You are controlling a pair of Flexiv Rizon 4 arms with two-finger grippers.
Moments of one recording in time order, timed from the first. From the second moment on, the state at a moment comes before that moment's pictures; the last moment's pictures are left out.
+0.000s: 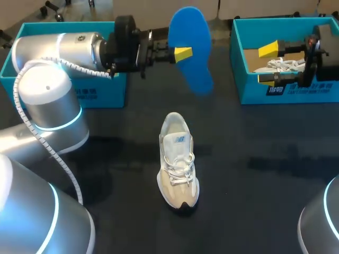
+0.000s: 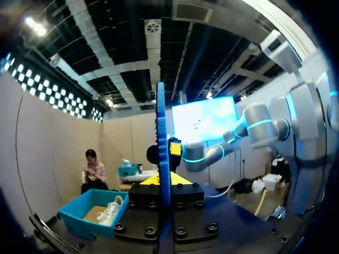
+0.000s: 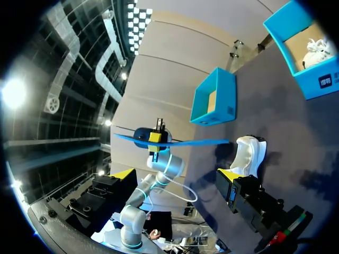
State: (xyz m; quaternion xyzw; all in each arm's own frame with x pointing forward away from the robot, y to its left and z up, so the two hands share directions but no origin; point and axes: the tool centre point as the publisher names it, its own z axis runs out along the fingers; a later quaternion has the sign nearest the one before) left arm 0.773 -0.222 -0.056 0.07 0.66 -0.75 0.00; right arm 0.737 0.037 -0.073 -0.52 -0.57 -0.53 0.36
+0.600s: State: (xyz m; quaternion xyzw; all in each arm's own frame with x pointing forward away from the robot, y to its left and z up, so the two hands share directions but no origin) left arm 0.777 -0.219 -0.056 0.18 0.65 -0.73 0.14; right arm 0.737 0.037 -0.073 -0.52 -0.57 -0.53 0.36
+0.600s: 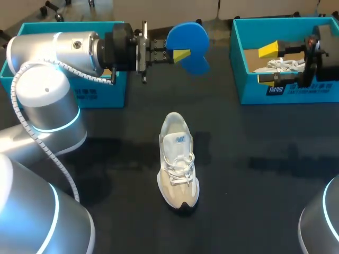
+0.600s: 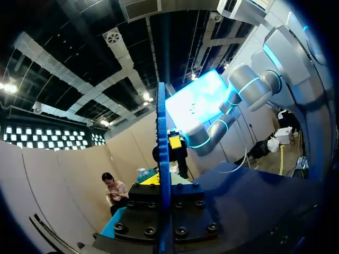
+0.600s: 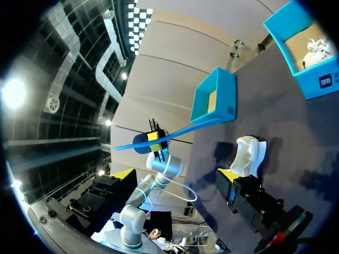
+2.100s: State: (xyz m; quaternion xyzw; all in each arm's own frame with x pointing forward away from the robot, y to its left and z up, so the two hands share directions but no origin) left arm 0.792 -0.213 -0.080 0.48 0.48 -0.53 0.50; right arm 0.736 0.037 -0.073 -0.52 -0.57 -0.53 0.35
